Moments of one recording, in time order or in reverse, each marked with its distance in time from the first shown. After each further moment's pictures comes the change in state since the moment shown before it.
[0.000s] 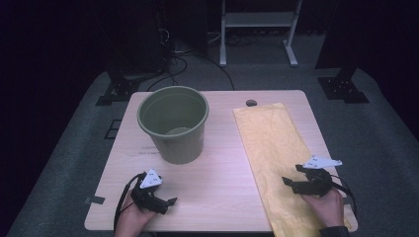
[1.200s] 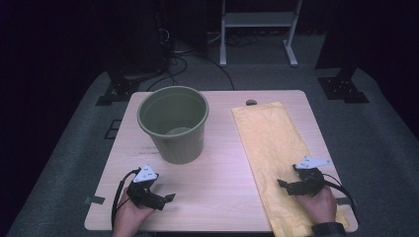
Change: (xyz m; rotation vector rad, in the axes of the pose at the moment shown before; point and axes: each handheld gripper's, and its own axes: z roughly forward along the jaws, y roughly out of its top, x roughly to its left) left arm 0.007 0.012 -0.018 -0.043 -0.036 -0.087; right arm -0.005 -0.010 0.026 0.036 0.011 -0.028
